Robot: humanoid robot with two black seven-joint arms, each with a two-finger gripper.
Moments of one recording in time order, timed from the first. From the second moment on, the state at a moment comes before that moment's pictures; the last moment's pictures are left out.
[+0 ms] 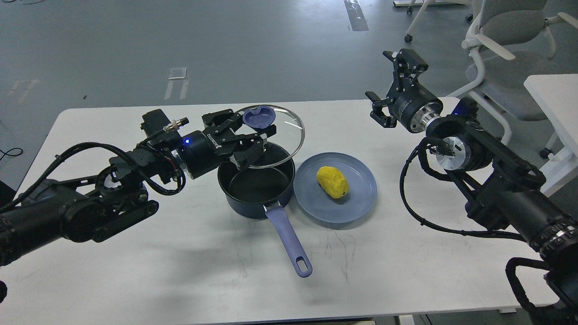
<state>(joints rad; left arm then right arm) -0.93 0.43 -0.16 -1.02 1.69 0.49 -0.49 0.76 -0.25 0.87 0.87 -0.36 0.08 0.05</state>
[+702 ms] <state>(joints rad) -0.89 0.59 -0.15 -1.04 1.69 0.49 -0.49 0.76 -0.23 0.87 0.87 -0.37 0.08 0.05</state>
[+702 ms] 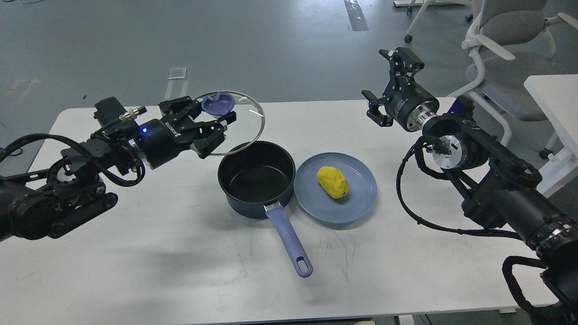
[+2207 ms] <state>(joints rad) -0.62 0.62 -0.15 -0.85 1.62 0.49 -0.49 0.77 -0.20 0.85 0.87 -0.37 0.05 0.05</state>
